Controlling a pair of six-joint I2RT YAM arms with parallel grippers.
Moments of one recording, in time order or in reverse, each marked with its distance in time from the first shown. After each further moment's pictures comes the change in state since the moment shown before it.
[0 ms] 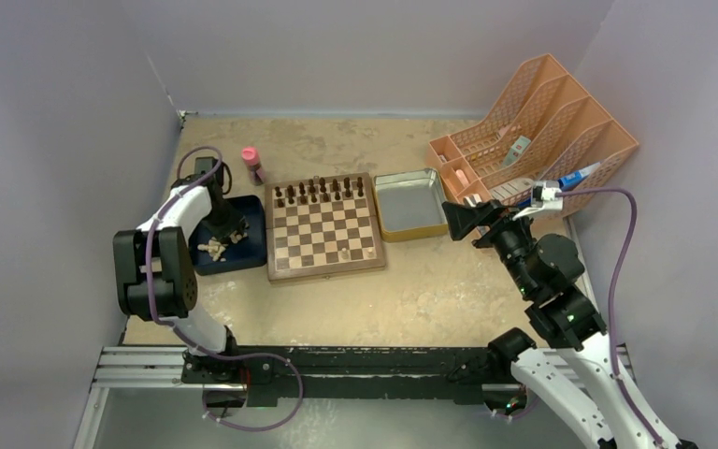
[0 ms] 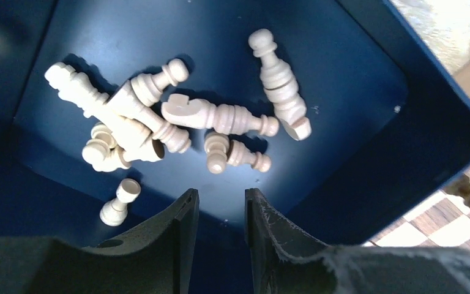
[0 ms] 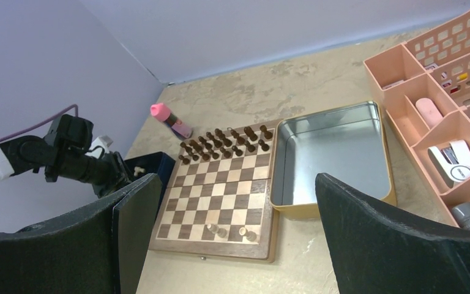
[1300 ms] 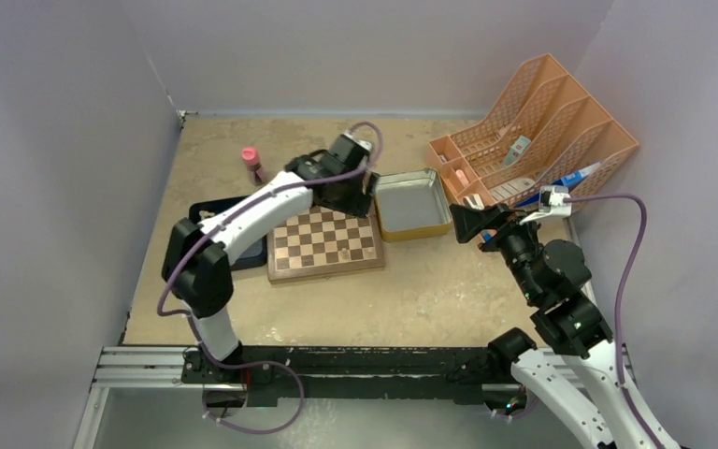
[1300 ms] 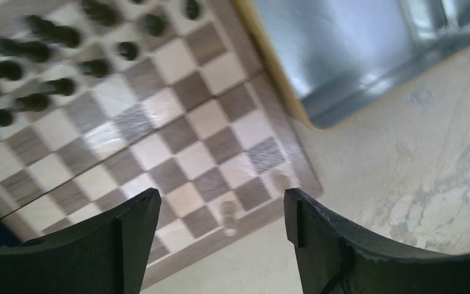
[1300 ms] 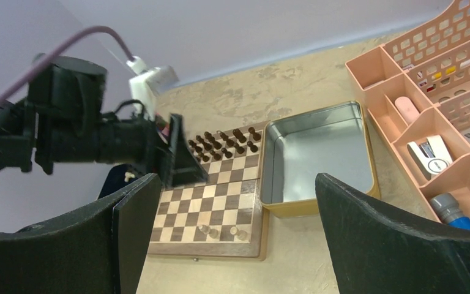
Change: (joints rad) left arm -0.830 0.167 0.500 -0.051 -0.014 0.405; right arm 0.000 -0.039 0.012 -0.057 0.042 -0.007
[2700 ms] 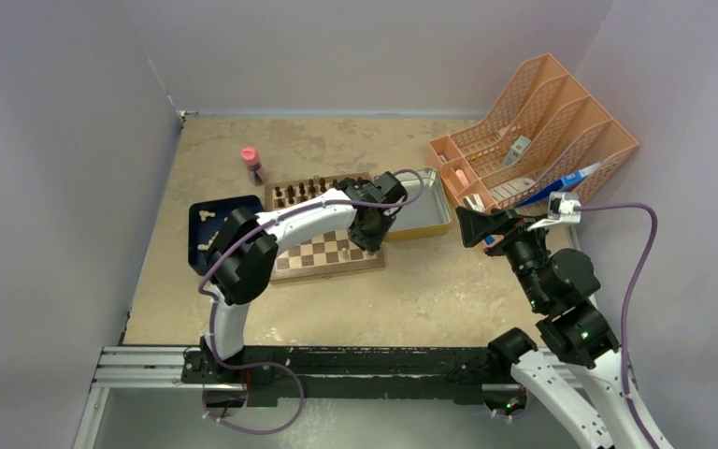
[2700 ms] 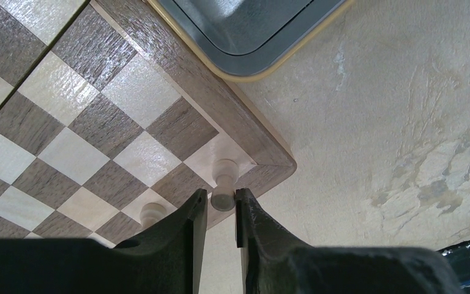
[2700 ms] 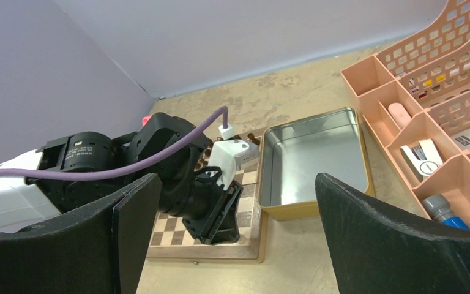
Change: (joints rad) left arm -0.118 0.195 0.006 -0.054 0.082 0.031; right arm 0.000 -0.054 0.000 -0.023 0.017 -0.008
